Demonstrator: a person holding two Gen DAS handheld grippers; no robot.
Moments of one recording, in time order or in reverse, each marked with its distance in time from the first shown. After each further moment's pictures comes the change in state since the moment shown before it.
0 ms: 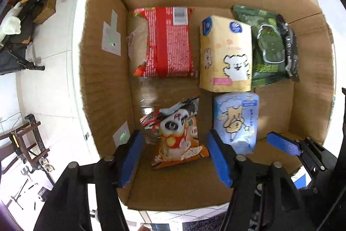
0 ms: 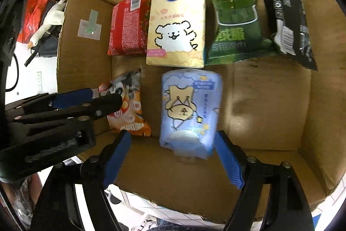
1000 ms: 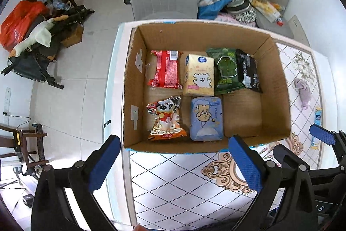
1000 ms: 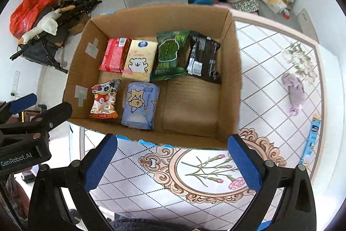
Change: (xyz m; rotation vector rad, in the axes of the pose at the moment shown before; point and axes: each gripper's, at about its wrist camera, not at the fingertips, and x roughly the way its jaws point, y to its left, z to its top) left arm -0.107 -0.040 -0.107 -0.077 -0.384 0.064; right arm -0.160 -0.016 -0.090 -0.113 -0.307 -0.259
